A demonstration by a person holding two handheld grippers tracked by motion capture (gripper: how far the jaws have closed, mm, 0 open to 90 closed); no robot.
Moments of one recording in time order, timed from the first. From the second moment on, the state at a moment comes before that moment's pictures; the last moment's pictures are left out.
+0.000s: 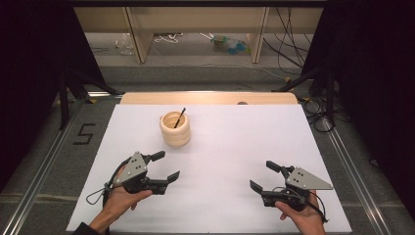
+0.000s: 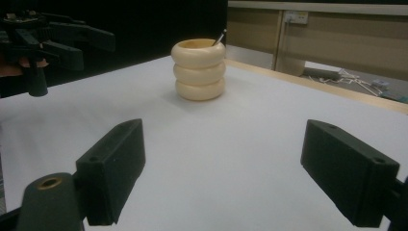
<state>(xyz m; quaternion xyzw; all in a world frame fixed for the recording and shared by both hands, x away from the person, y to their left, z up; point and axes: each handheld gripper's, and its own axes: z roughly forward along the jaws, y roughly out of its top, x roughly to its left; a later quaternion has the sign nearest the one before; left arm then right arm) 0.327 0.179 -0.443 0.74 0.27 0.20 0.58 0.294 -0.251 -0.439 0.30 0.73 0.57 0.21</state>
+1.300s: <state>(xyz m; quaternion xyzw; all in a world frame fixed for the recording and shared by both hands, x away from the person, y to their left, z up) 0.321 0.182 -0.444 0.74 0.27 0.21 0.58 0.295 -0.251 -0.439 0.30 0.74 0.57 0.21</state>
